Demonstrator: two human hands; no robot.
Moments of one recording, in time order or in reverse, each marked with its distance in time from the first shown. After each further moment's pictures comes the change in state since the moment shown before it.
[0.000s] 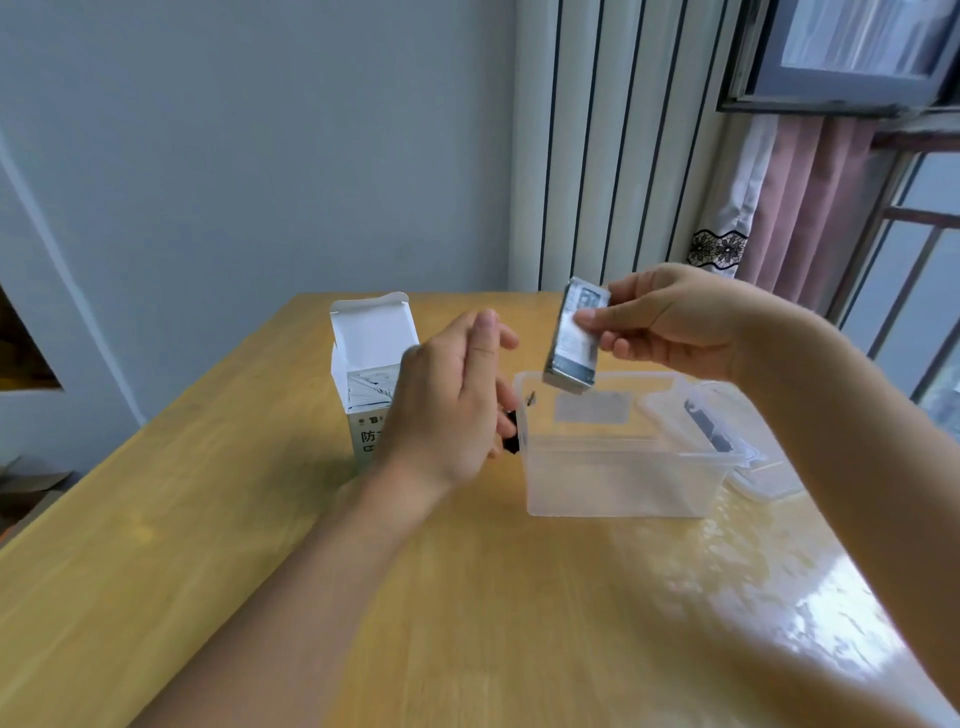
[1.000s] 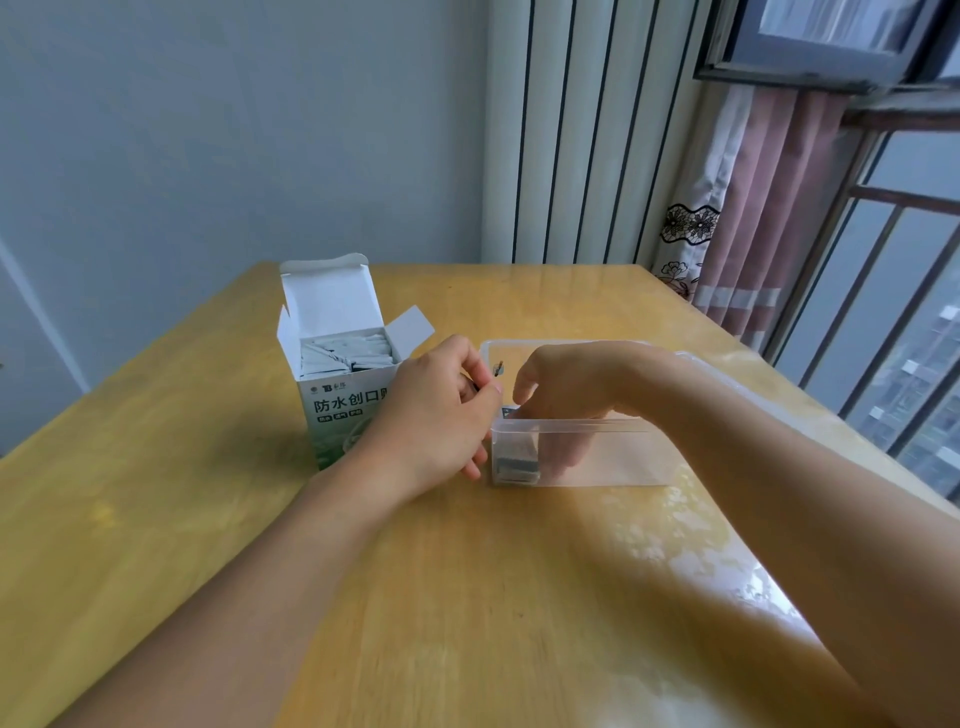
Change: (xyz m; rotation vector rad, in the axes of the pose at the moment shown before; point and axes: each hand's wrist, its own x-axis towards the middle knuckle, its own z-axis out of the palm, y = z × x) left_hand -0.004 -0.028 0.023 0.137 -0.209 -0.189; right_hand 0.012 0.047 0.047 -1.505 -0.187 0.212
